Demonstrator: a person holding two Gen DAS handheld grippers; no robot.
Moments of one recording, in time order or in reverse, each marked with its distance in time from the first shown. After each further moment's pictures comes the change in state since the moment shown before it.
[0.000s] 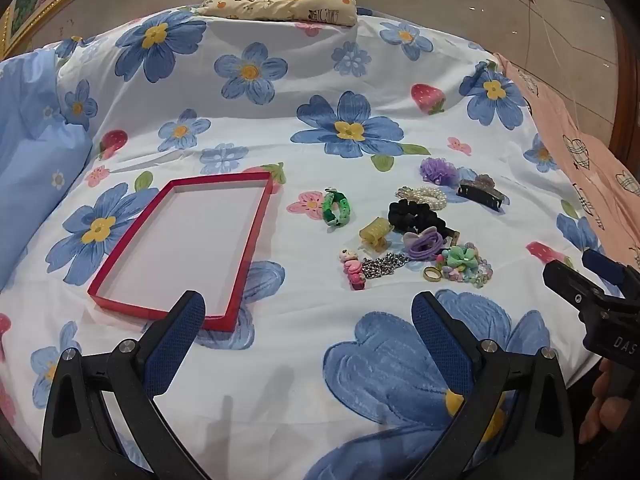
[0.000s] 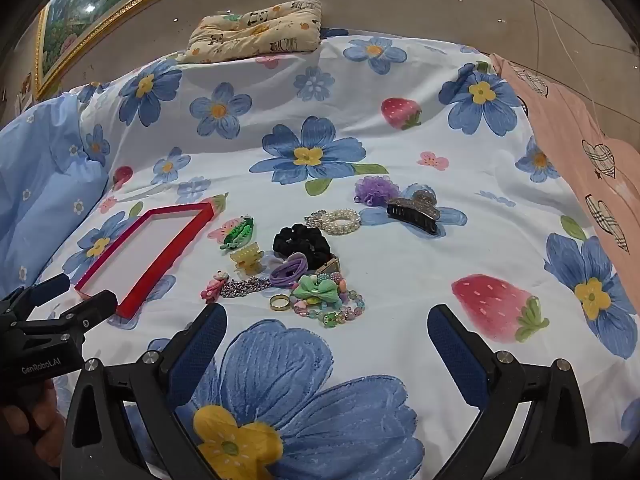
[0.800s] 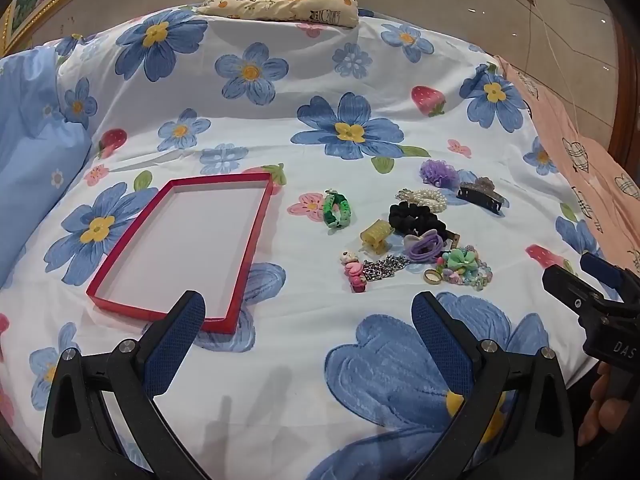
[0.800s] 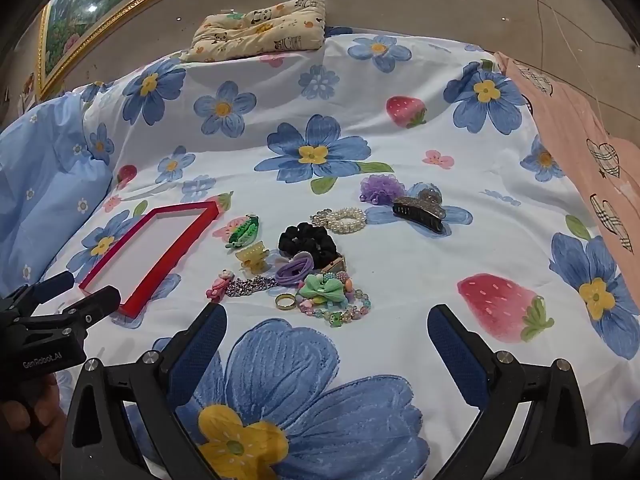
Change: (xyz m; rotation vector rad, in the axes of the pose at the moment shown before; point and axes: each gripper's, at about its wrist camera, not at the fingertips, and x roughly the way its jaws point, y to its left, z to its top) left arm 0.000 -0.001 0.000 0.001 -0.001 -0.001; right arm 0.001 0.002 0.001 -0.002 0.009 0.002
